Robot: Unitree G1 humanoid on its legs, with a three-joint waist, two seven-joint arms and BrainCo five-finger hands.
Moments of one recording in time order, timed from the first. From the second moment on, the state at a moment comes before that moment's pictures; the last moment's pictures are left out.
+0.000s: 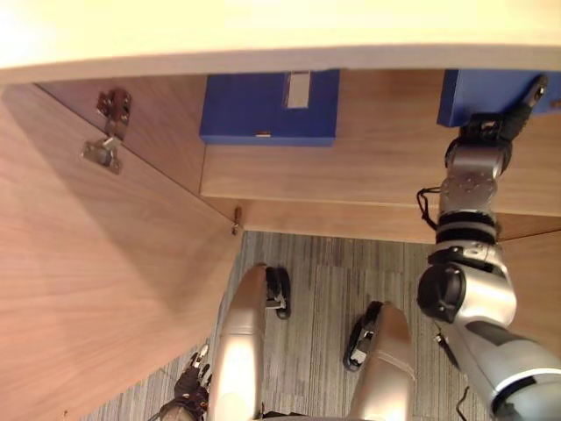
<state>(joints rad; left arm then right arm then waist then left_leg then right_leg) 0.14 0.05 0.14 0.85 -0.63 -0.10 -0.10 -1.10 -0.35 -0.47 0.77 0.99 -0.15 -0.33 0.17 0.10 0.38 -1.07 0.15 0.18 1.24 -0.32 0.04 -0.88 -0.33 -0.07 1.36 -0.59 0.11</state>
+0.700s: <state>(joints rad) 0.08 0.04 0.10 0.82 -0.63 -0.07 -0.03 -1.23 -0.39 -0.31 0.95 1.16 -0.14 -0.32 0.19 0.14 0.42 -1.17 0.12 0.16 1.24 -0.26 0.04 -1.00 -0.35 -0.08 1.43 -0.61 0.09</state>
